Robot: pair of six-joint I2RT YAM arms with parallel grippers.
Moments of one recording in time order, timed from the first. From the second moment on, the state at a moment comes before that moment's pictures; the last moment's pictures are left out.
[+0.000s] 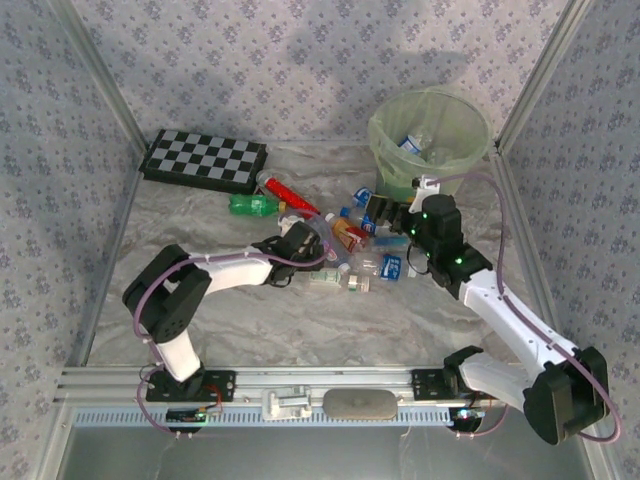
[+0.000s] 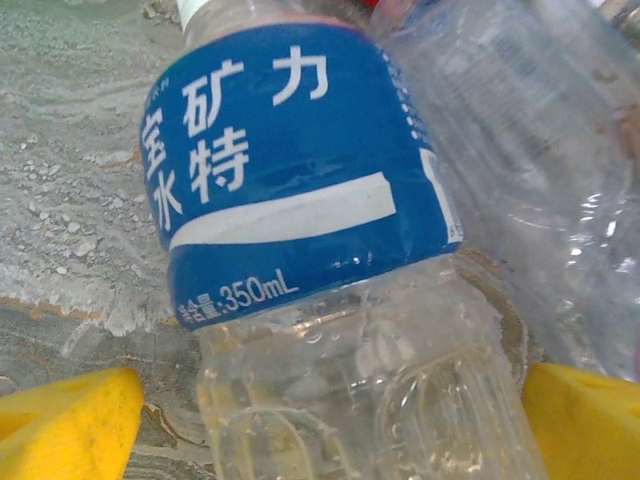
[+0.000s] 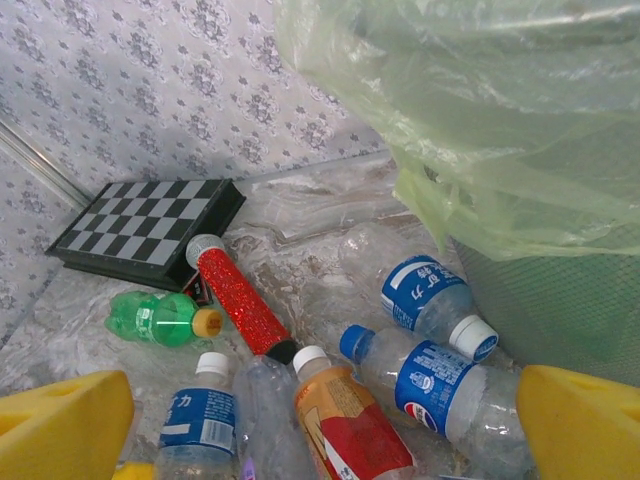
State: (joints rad) left arm -0.79 1.73 0.93 -0.17 -0.34 -0.65; right arm 0.43 1.07 0.79 -0.03 0.04 0.44
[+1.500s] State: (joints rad) left arm -0.79 1.35 0.62 0.24 -0.29 -0.50; right arm 0.49 1.33 0.92 0.02 -0.23 0.51
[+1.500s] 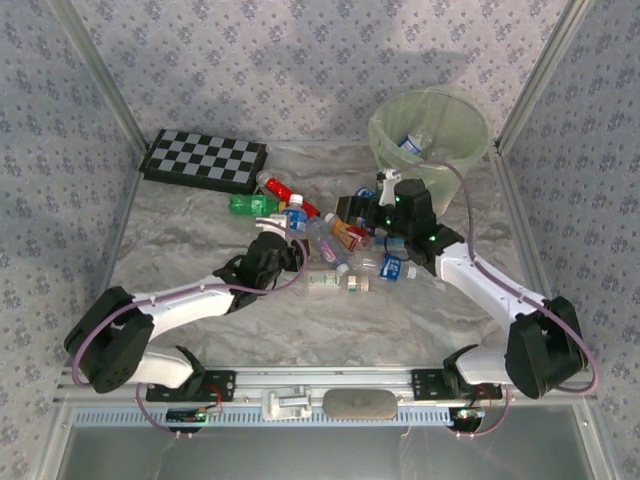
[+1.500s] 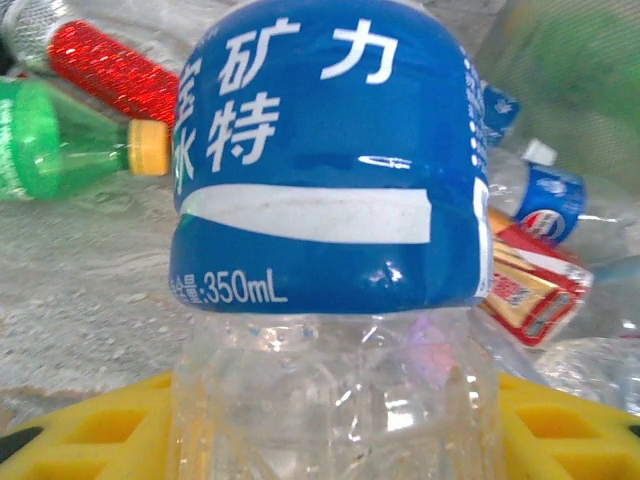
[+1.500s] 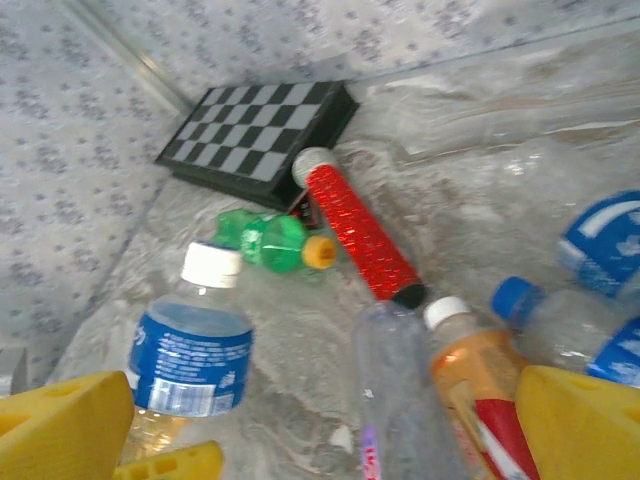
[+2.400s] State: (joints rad) left arm -0.80 1.32 0.62 0.42 -0.06 -0.42; right arm 0.57 1.56 1.04 0.15 -0.47 0.62
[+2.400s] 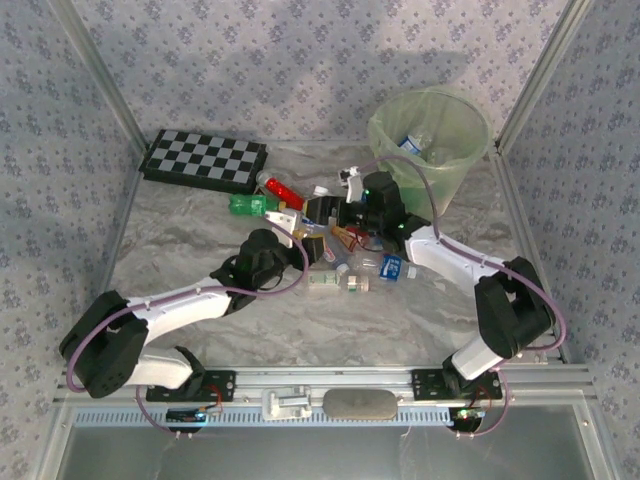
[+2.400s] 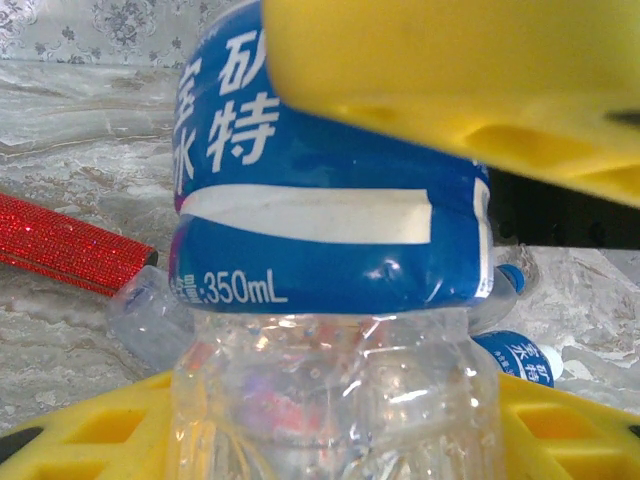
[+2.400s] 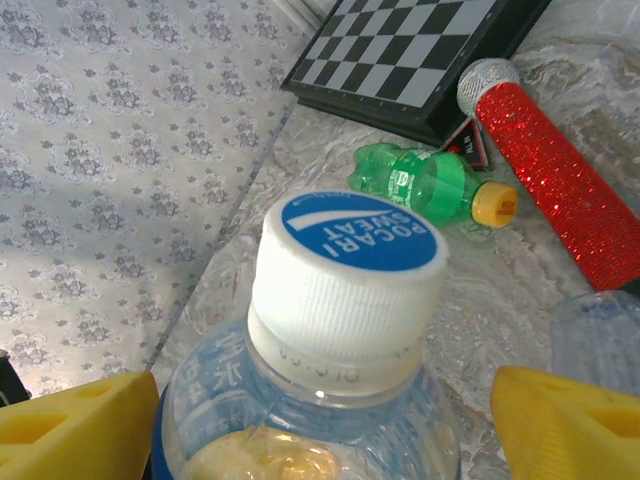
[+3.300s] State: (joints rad) left arm -0.81 1.20 0.56 0.42 -0.20 -0.41; right arm 0.52 1.55 1.13 -0.01 -0.45 0.51
